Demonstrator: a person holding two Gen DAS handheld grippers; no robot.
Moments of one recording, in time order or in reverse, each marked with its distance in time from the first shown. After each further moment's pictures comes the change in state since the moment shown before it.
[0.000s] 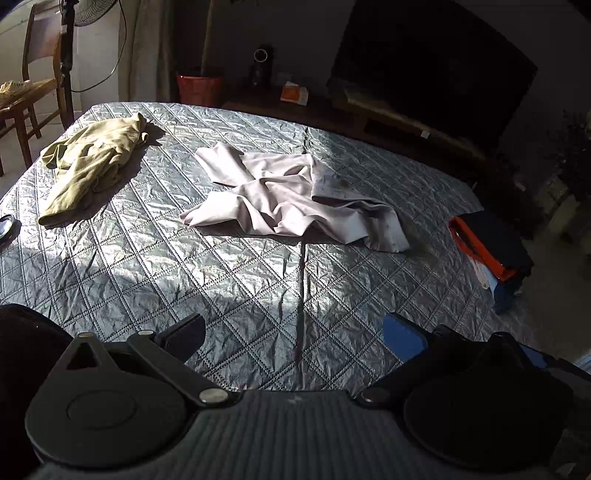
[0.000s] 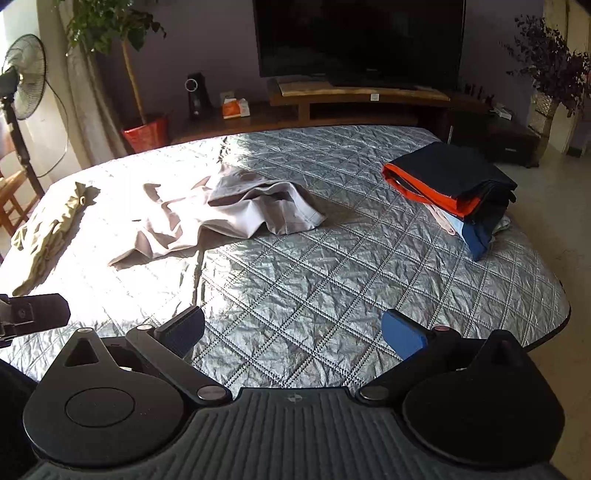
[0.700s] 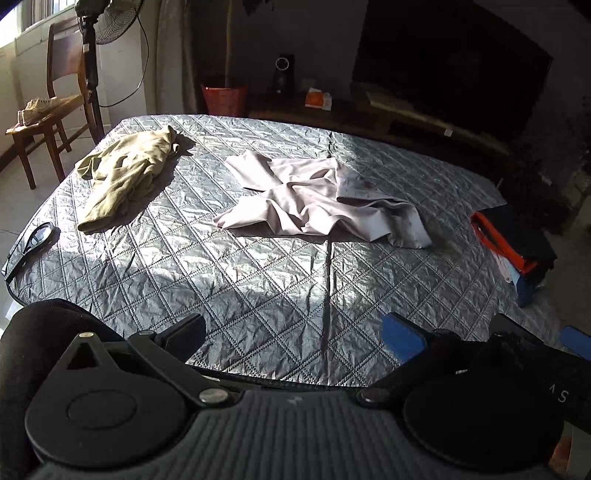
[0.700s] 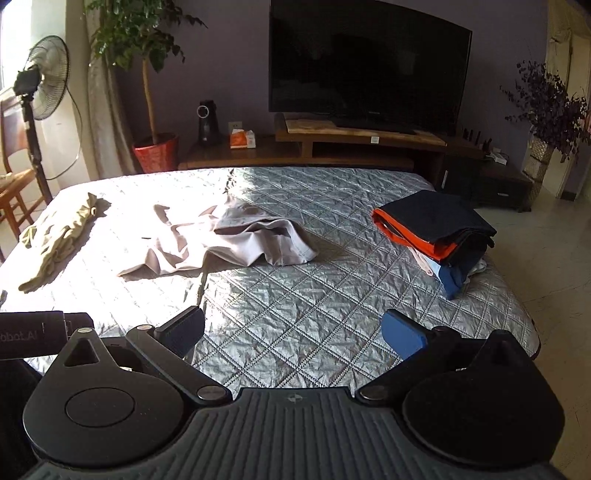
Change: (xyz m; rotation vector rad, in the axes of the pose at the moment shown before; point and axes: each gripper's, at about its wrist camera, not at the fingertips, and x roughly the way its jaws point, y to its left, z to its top) left arm -0.026 -0.012 -0.016 0.055 -0.020 0.113; right arm -0.056 0.009 0.000 -0.099 -0.112 -0.019
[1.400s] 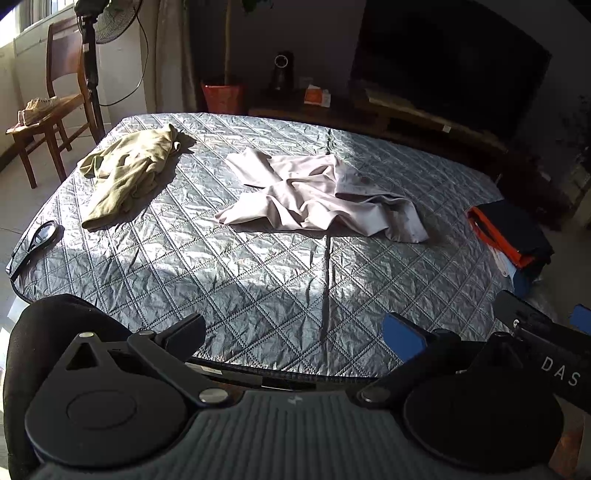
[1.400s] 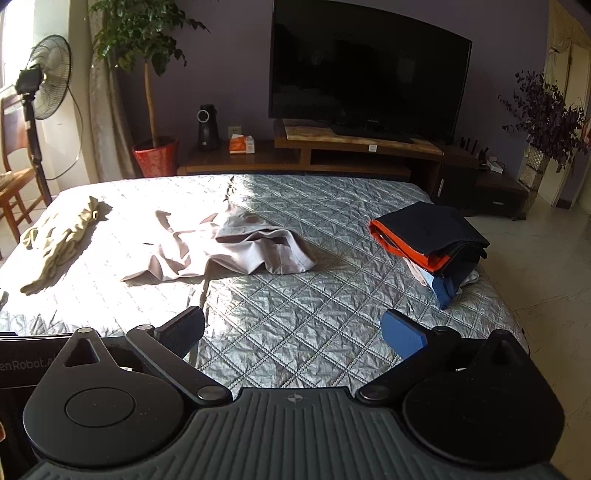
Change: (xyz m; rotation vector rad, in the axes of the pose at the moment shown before) left arm -0.012 0.001 -0.001 0.004 0.013 0.002; right arm -0.014 0.005 0.011 0.001 0.000 -0.013
